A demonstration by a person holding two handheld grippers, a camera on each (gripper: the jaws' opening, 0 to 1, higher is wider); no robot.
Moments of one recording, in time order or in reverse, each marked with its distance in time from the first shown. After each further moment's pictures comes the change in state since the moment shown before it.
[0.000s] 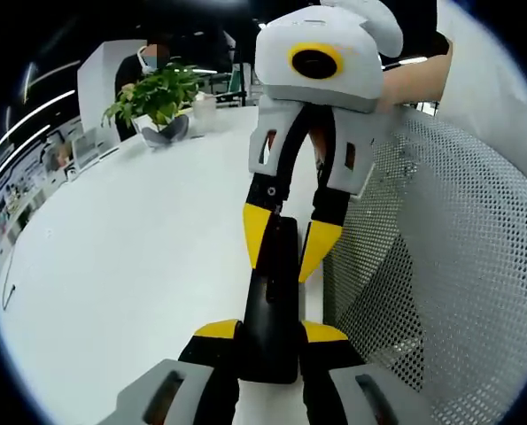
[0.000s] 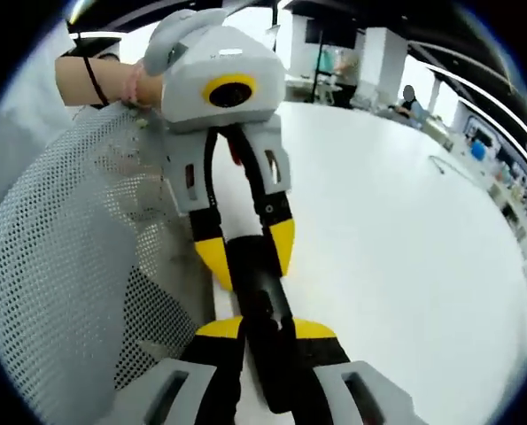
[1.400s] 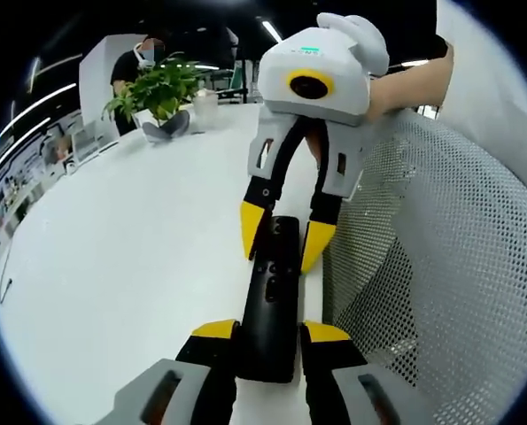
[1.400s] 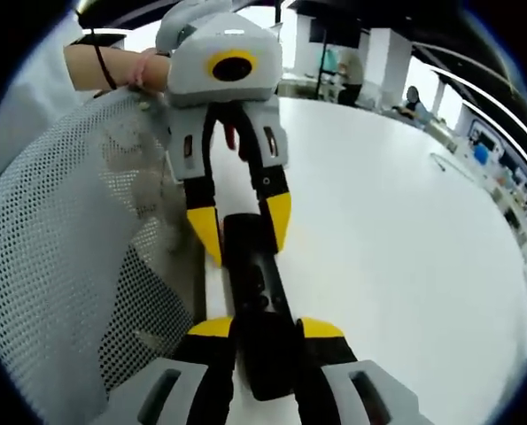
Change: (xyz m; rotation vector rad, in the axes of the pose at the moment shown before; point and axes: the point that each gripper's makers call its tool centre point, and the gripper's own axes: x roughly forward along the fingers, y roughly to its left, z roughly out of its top) left arm -0.003 0.001 0.003 -0.054 0.004 -0.019; right arm 0.003 -0.004 -0.016 -0.056 0.007 0.008
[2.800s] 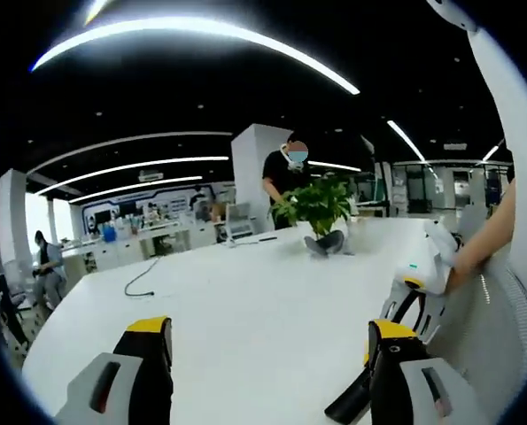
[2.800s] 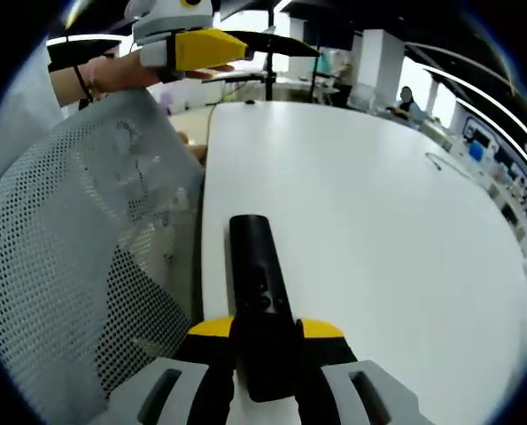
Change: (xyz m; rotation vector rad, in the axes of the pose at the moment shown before) left arm -0.168 0.065 0.064 -0.204 -0.597 0.816; right arm 0.002 -0.001 0.004 0.024 -0.020 -0.015
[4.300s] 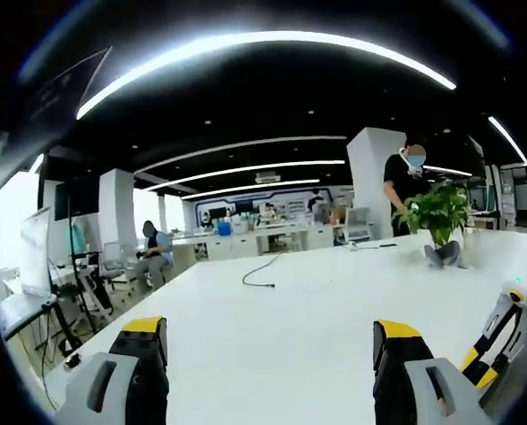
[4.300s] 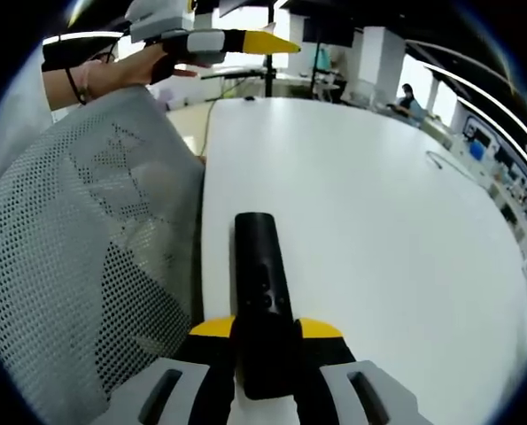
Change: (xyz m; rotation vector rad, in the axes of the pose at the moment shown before) left arm -0.046 0.095 -0.014 -0.062 0.043 0.529; right arm 0.001 0.001 0.001 -0.017 0.030 0.000
